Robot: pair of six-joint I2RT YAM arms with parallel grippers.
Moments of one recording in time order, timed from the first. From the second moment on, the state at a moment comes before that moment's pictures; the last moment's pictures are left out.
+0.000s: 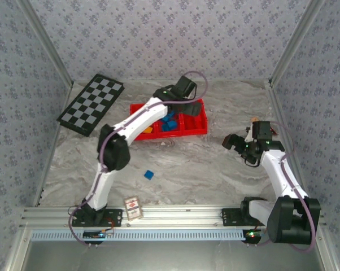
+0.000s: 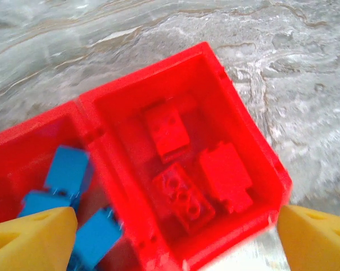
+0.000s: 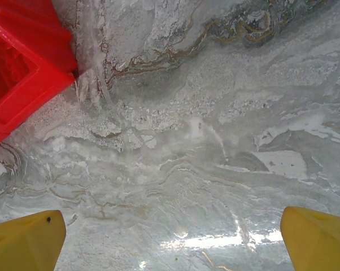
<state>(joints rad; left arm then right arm) -0.77 2.16 2.12 -0.85 -0.15 -0.36 -0.05 1.11 0.73 -0.70 -0.29 0.43</state>
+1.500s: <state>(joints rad) -0.87 1.66 0.97 -0.88 0.00 -0.40 0.06 1.19 0.80 -0.64 -0.26 0.48</state>
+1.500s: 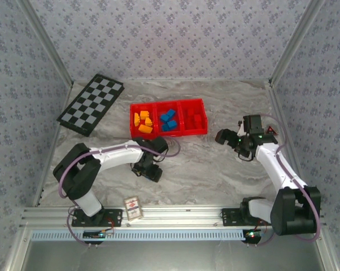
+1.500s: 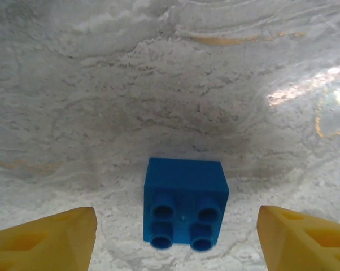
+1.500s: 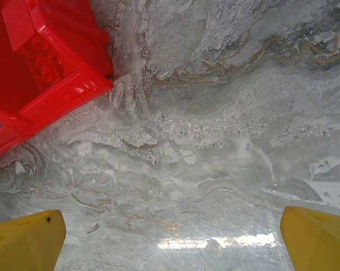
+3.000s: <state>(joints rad) -0.67 1.96 1.82 -0.84 -0.17 -0.39 0.00 1.03 0.79 -0.71 -0.25 0.46</state>
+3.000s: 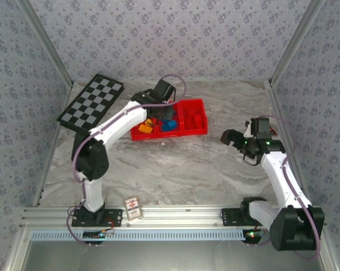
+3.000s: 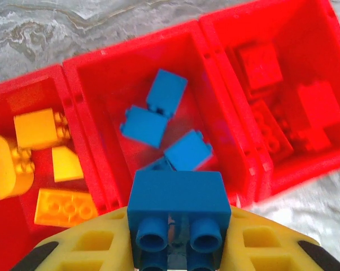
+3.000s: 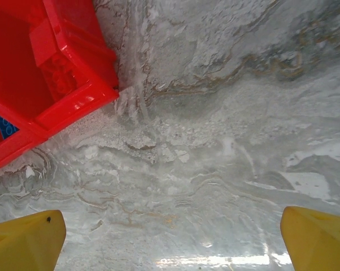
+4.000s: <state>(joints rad) -0.58 2.39 2.26 -0.91 -0.17 -0.44 -0.14 1.05 0.76 -0.72 -0.28 0.40</state>
